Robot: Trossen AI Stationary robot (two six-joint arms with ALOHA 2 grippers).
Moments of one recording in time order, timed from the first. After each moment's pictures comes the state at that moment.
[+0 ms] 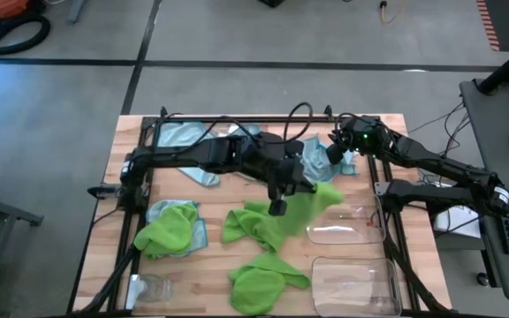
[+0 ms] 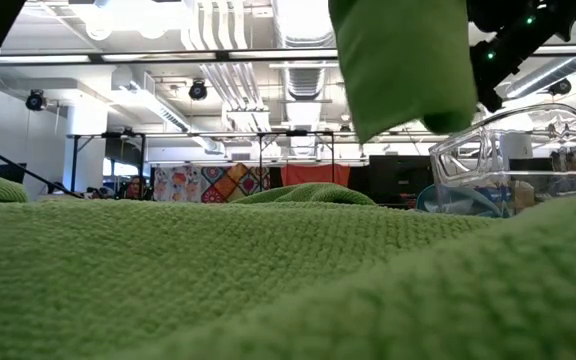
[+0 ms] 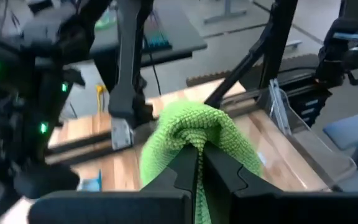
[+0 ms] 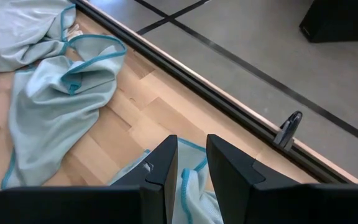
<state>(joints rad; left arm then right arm) -0.06 1.98 2.20 -0.59 0.16 0.20 -0.57 0.86 0.68 -0.41 0.20 0.10</state>
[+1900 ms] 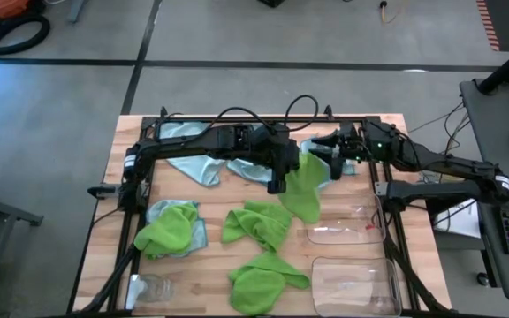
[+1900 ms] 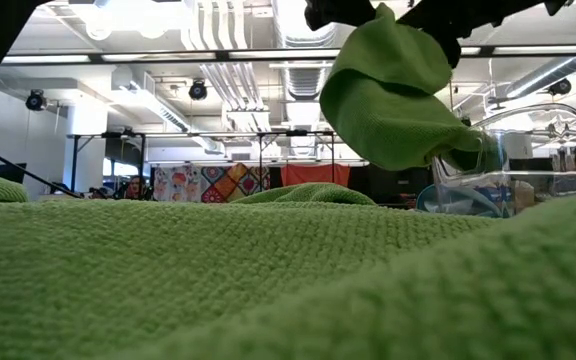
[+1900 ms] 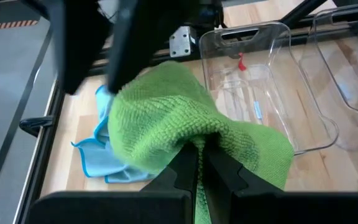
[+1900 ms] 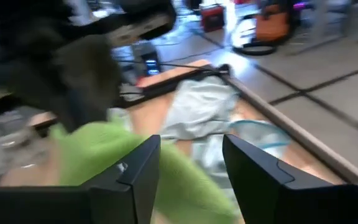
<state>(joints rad) 0.07 1.99 2.12 -0.79 0.00 0.19 -0.31 0.84 0.77 -0.15 -0.05 0.19</state>
